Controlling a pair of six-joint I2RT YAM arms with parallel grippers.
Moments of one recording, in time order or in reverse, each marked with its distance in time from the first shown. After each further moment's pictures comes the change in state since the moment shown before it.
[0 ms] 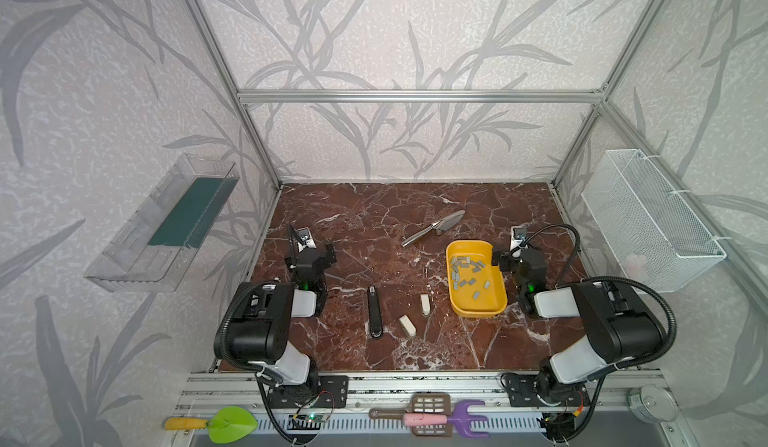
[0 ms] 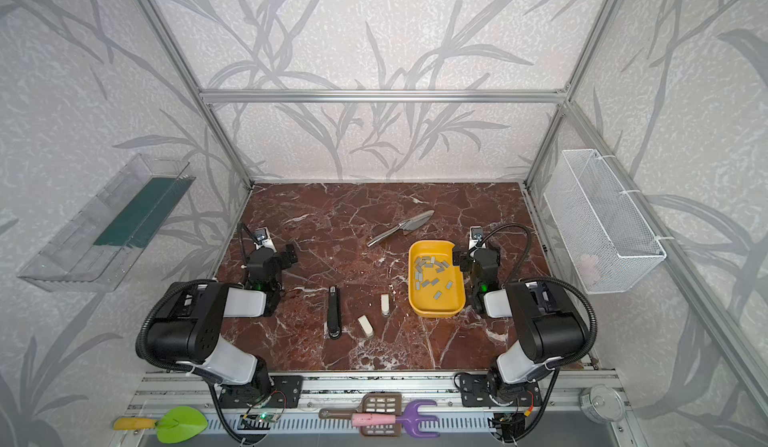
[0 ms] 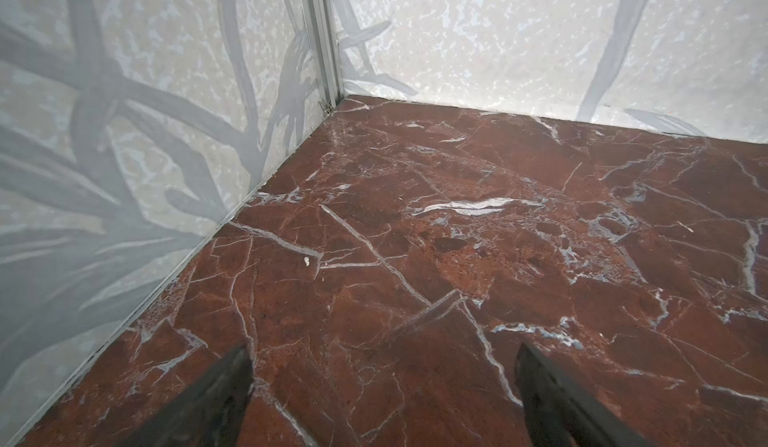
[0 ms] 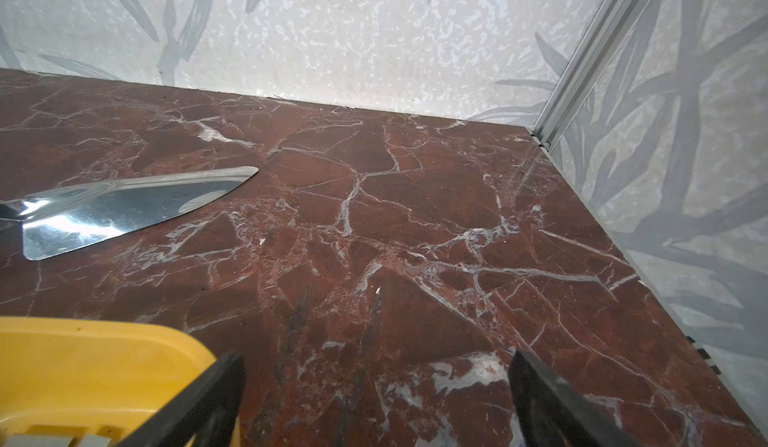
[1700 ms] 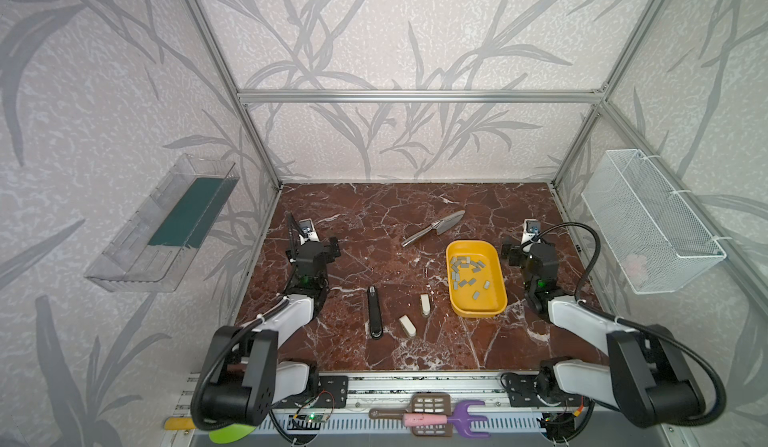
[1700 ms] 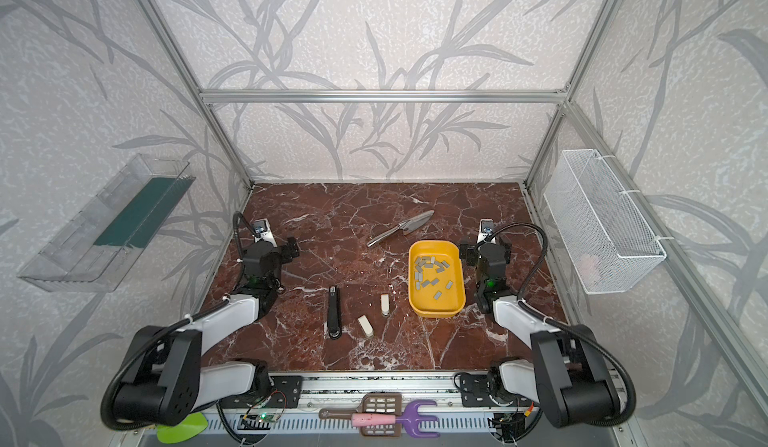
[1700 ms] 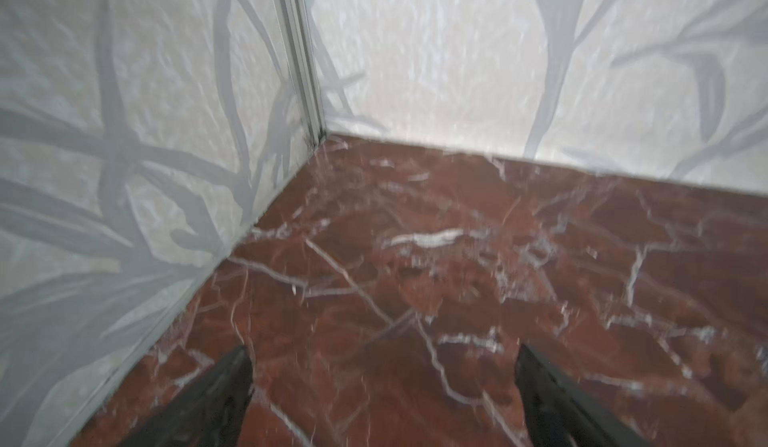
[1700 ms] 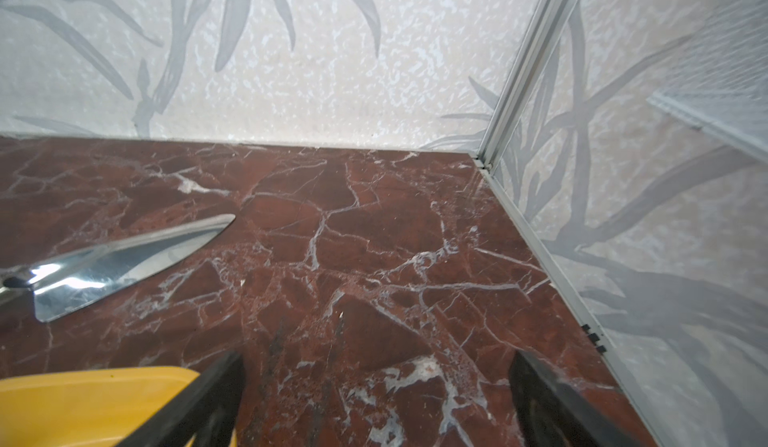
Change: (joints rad) left arm -0.080 -0.370 0.130 -0.461 0.002 -0.088; right arm 0.008 -0.409 0.099 -0.476 0.110 0.068
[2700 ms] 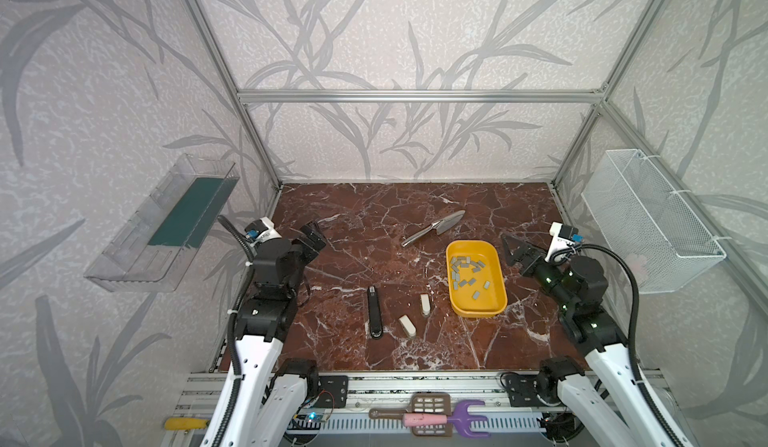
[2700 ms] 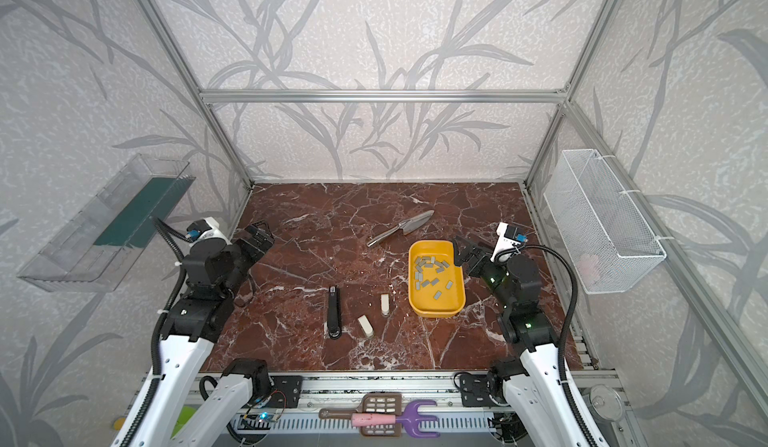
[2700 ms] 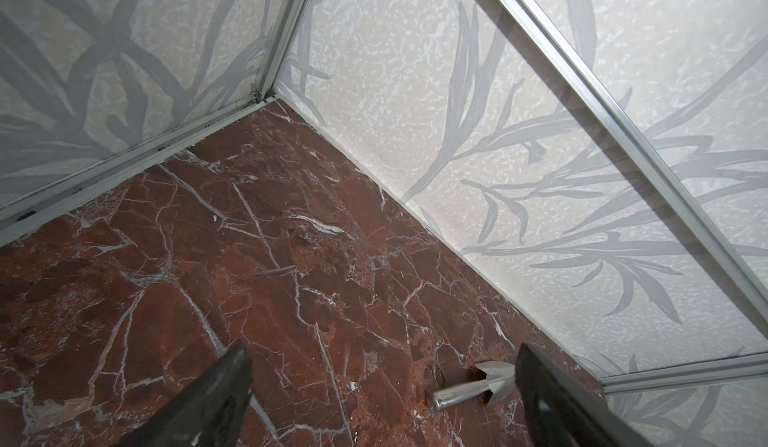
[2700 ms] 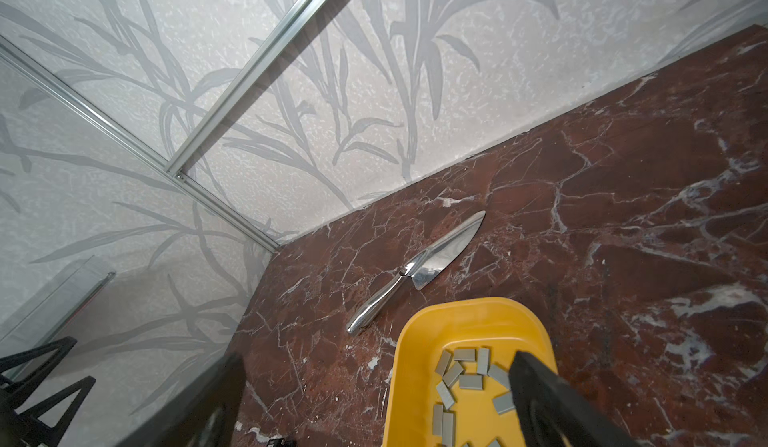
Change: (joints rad) left arm 0.033 -0.518 0.277 -0.827 0.196 -0.571; right arm -0.007 -0.600 0.053 -0.515 -0.568 0.643
